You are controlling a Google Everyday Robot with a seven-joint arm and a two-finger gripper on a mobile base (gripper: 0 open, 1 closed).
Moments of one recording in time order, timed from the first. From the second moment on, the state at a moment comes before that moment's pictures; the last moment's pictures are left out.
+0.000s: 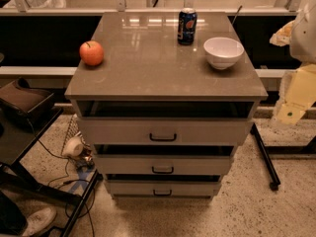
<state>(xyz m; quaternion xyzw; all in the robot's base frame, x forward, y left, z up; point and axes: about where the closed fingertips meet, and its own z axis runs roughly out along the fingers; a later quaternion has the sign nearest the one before) 0.438 -0.216 0.978 -0.60 0.78 -0.04 0.16</state>
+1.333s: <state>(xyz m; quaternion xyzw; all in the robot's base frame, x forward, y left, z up) 0.495 -0.233 0.962 -0.65 0.74 -0.07 0.16</state>
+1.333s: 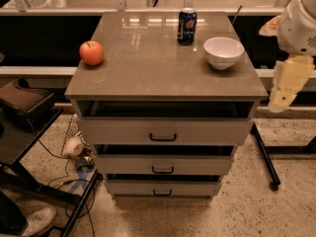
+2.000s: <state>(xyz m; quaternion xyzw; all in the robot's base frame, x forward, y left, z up) 0.546 -0.232 0.951 -0.67 0.72 -0.08 0.15</state>
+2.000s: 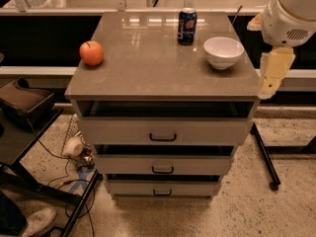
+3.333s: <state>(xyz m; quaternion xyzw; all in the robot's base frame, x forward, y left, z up) 0.665 -0.234 0.888 -0.68 0.72 -0.08 0.14</state>
